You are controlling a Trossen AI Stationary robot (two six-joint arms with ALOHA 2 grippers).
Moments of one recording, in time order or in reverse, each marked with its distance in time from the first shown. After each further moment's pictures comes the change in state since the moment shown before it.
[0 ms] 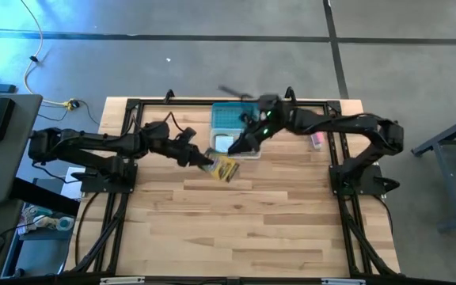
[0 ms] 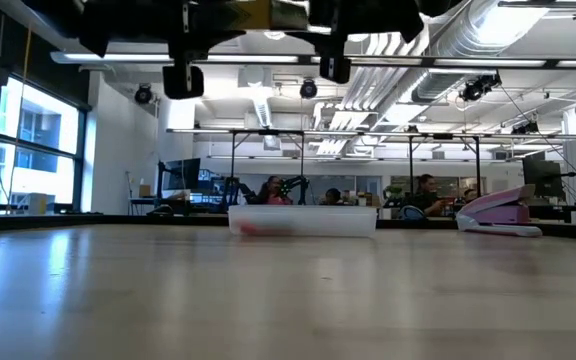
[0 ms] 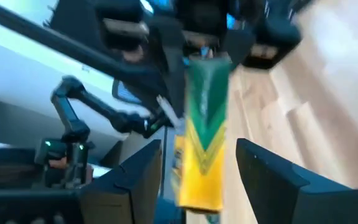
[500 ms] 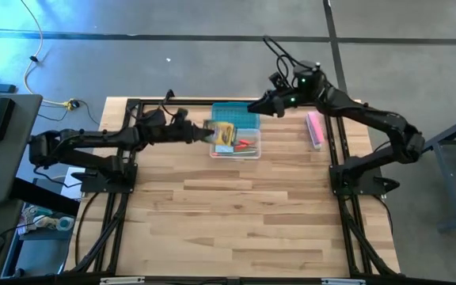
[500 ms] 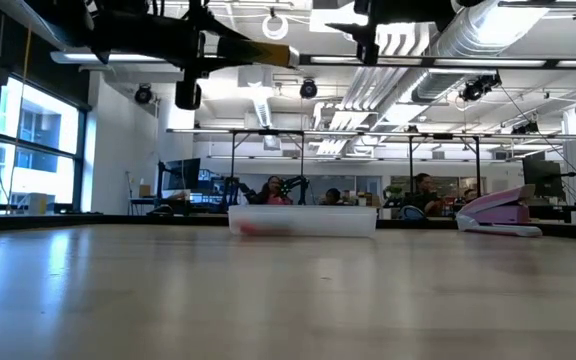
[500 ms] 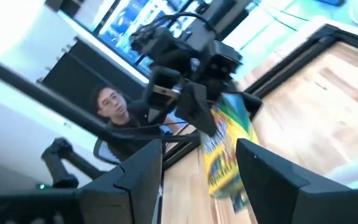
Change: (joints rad) left arm 0.156 0.000 0.000 0.052 -0.209 -0.091; right arm -0.286 -0.196 0.000 -0.035 -0.024 -0.067
